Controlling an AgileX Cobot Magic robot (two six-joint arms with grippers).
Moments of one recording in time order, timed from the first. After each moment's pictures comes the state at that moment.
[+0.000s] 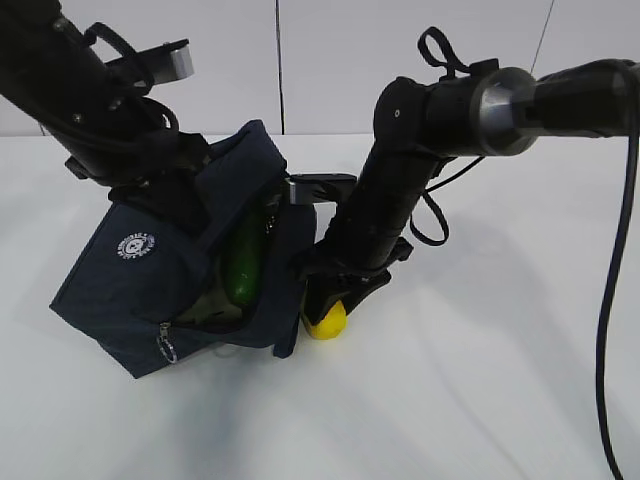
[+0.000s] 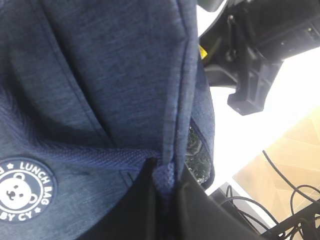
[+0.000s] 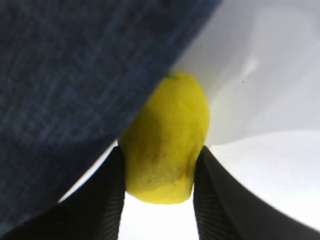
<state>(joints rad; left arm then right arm) -0.40 1.77 -1.38 -0.47 1.03 0.25 0.47 2.26 -1.69 0.43 1.05 -0.31</state>
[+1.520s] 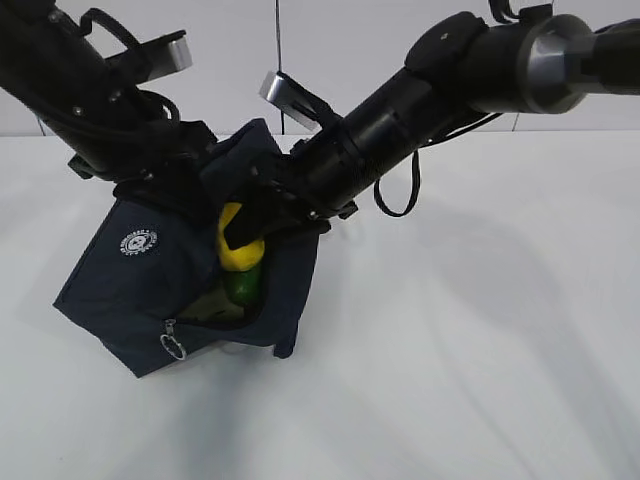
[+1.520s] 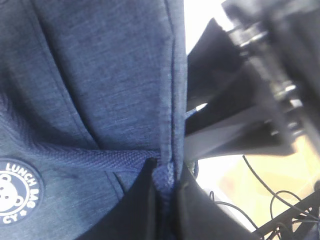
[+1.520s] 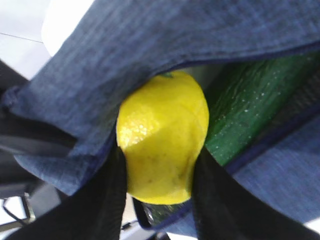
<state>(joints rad) -0.39 1.76 -1.38 -0.54 1.04 0.25 0.43 2.16 -1.69 1.01 1.12 -0.66</state>
